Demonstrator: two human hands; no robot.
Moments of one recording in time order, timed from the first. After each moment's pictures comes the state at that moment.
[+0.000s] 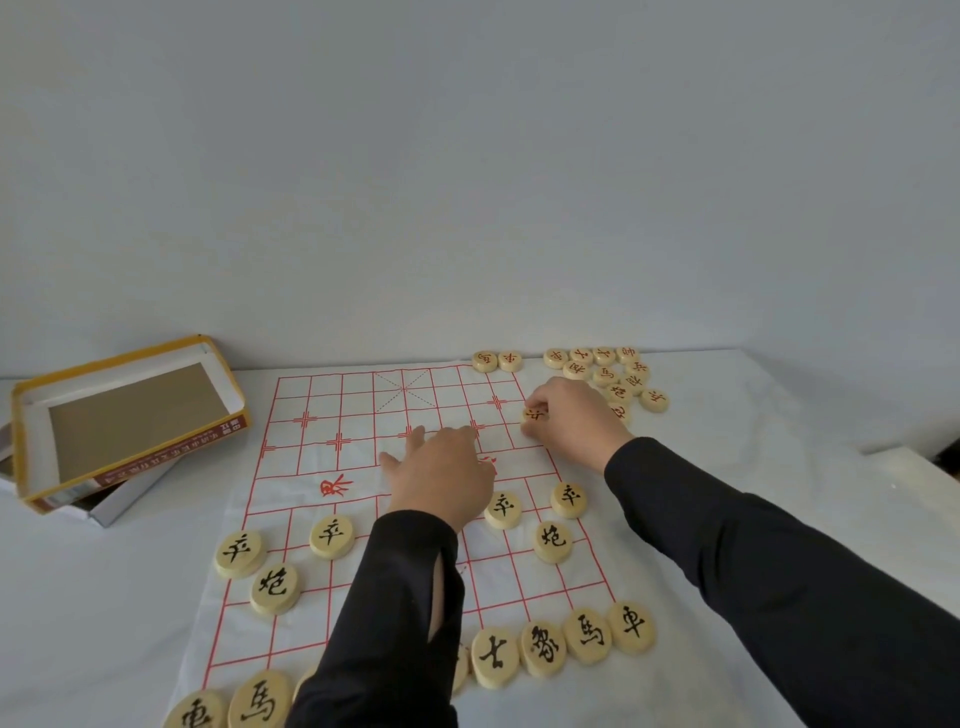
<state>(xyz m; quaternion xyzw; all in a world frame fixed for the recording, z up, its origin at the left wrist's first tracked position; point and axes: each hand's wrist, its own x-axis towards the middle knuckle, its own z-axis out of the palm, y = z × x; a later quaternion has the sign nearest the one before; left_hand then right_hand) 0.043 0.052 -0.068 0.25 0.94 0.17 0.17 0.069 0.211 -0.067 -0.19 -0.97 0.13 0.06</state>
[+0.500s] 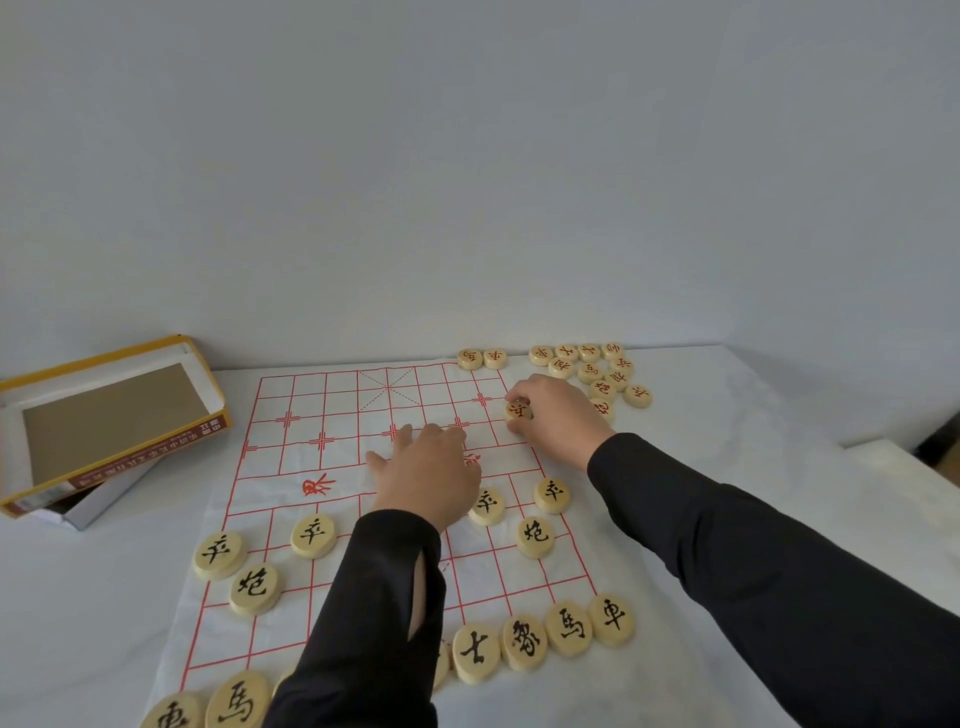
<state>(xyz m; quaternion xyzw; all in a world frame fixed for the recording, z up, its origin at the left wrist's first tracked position) 0.045 0.053 -0.068 0.27 0.94 0.15 0.16 0.071 0.215 -0.070 -0.15 -0.98 0.12 0.06</state>
